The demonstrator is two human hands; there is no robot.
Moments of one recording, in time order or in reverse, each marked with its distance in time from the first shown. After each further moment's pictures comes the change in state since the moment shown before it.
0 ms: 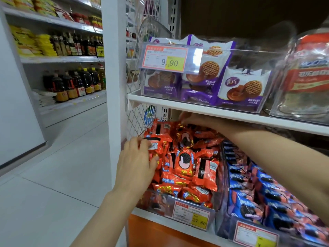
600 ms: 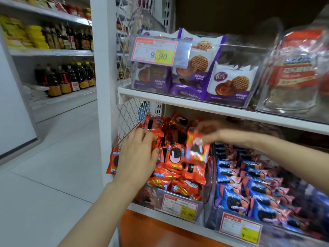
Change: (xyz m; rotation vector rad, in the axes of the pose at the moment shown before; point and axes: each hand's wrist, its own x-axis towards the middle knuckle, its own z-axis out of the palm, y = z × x) left_hand 0.003 0.018 0.007 -0.064 0.064 0.112; right_hand -0.126 0.002 -0.031 0.093 -0.171 0.000
